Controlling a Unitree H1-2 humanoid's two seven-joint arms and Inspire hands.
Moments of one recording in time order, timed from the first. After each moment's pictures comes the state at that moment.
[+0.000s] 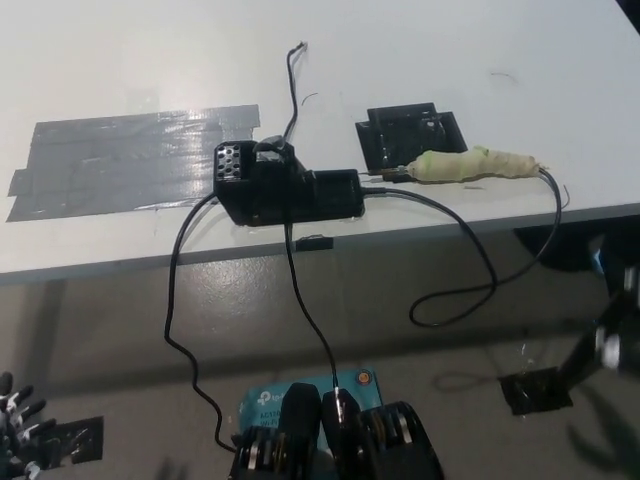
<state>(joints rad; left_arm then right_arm) 0.09 0.37 0.25 0.00 -0.19 0.41 -0.16 -0.23 -0.52 0.06 -0.16 -0.22 0.28 0.18</state>
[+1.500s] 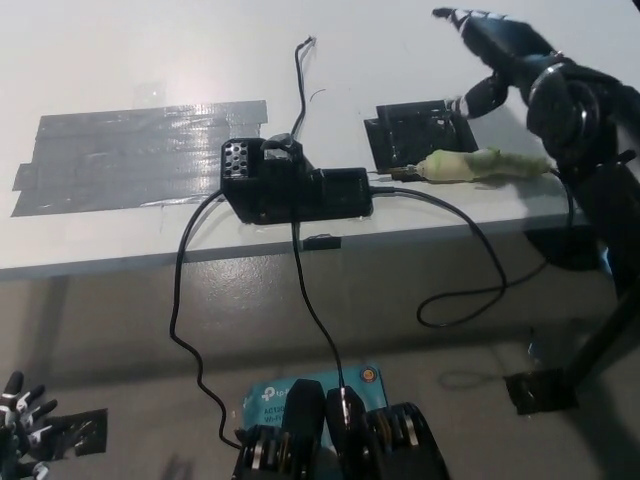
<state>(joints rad) 0.09 0.38 0.23 -0.03 -0.20 0.45 -0.18 -1.10 -0.37 0.50 0.64 -0.58 0.21 0.30</state>
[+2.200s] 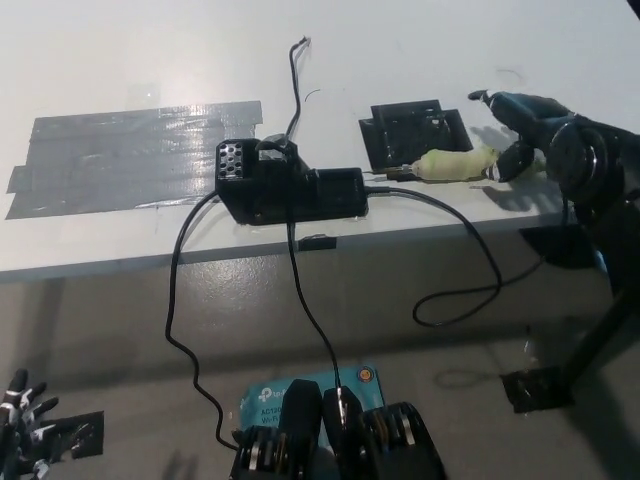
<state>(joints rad) 0.08 0.39 0.22 -0.04 -0.17 0.45 -0.18 -1.02 -0.39 0.52 0.72 -0.60 0.26 0.39</state>
